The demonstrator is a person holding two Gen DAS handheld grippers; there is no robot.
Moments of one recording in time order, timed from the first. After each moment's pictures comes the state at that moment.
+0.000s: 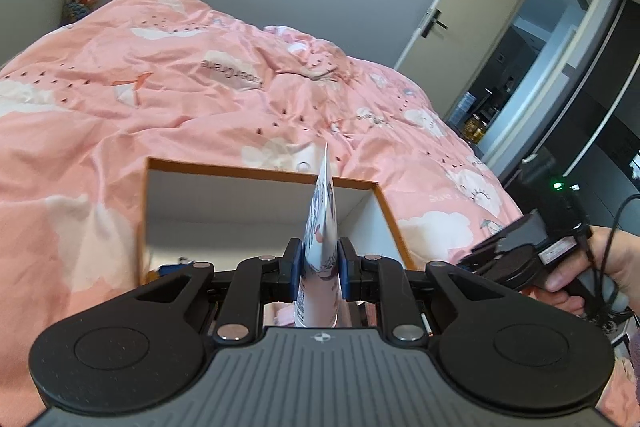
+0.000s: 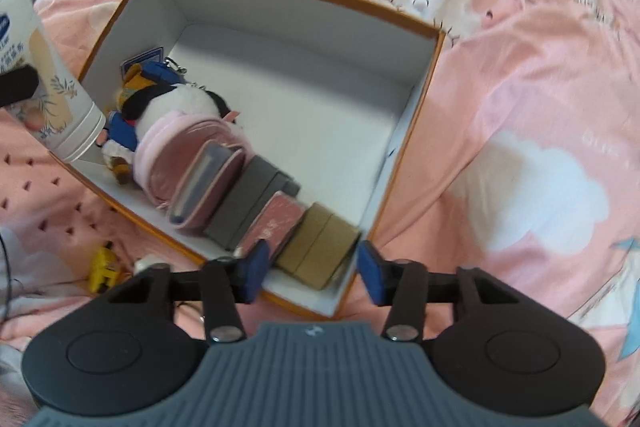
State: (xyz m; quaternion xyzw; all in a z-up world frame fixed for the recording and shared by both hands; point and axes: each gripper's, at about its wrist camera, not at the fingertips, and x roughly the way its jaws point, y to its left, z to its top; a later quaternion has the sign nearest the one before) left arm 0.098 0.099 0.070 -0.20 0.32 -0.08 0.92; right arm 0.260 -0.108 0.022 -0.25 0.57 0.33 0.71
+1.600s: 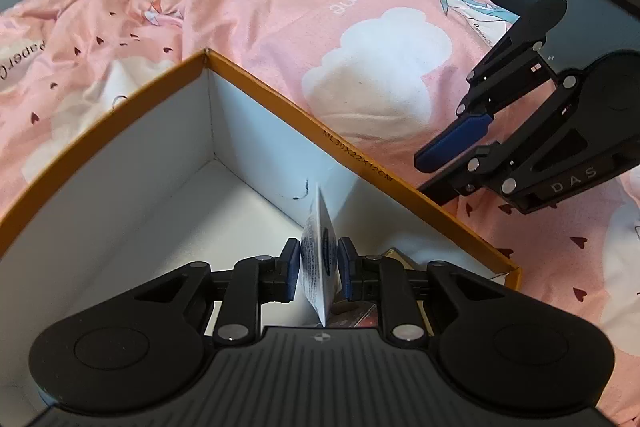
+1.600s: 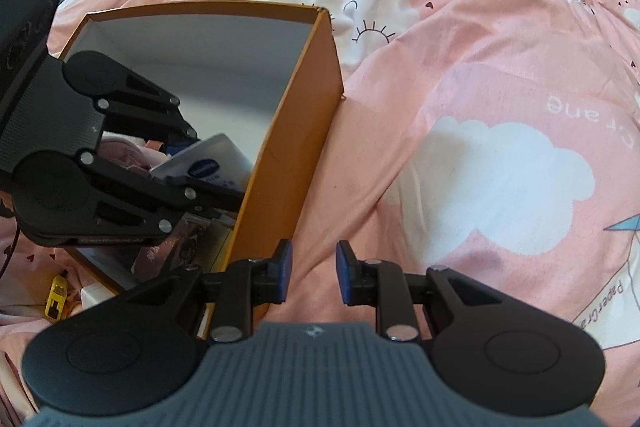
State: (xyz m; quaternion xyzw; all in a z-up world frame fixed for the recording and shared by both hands) left arm 0.248 -0.037 -0.038 0.10 0.46 -0.30 0.83; right arm 0.309 -0.179 -0.016 -0.18 0.53 0.34 0.76
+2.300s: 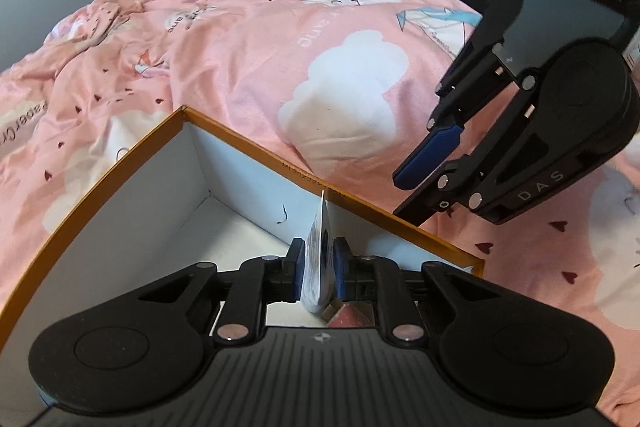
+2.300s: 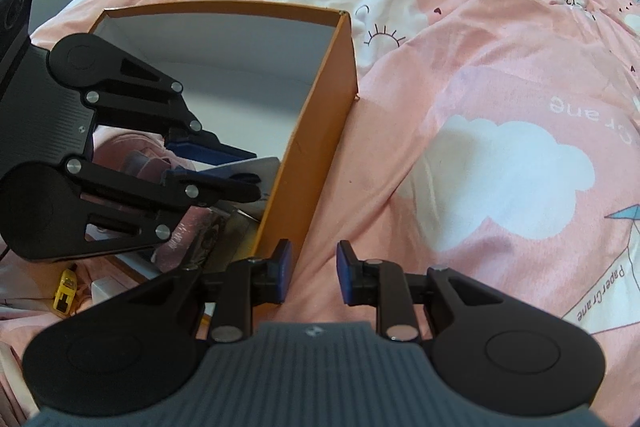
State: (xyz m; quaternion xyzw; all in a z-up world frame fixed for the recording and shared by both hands) left arm 0.226 -0.052 -0.017 0.14 0.41 -0.31 0.84; right arm 0.291 -0.180 -0.006 -0.18 0.52 0.34 0.76
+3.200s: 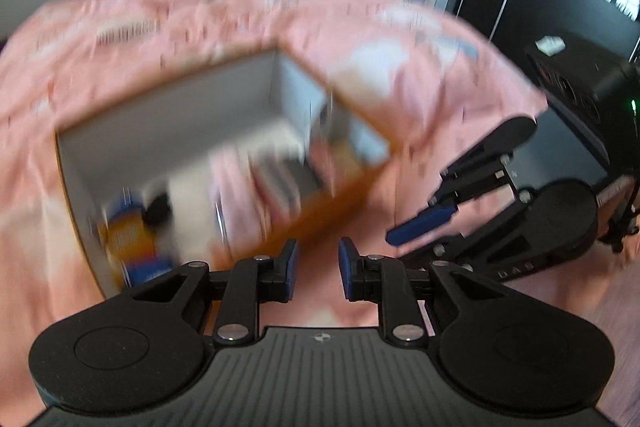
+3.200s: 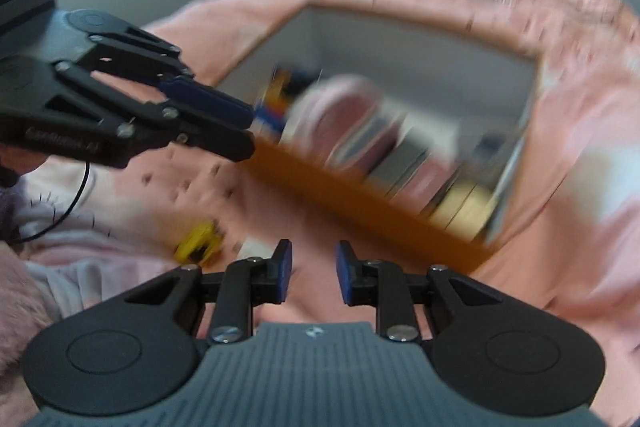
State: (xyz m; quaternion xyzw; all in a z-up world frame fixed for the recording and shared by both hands) left arm 0.059 0.017 0.026 0.03 0.44 -0.20 0.87; right arm 0.134 -0.158 -0.010 -0.16 0.44 0.48 0.74
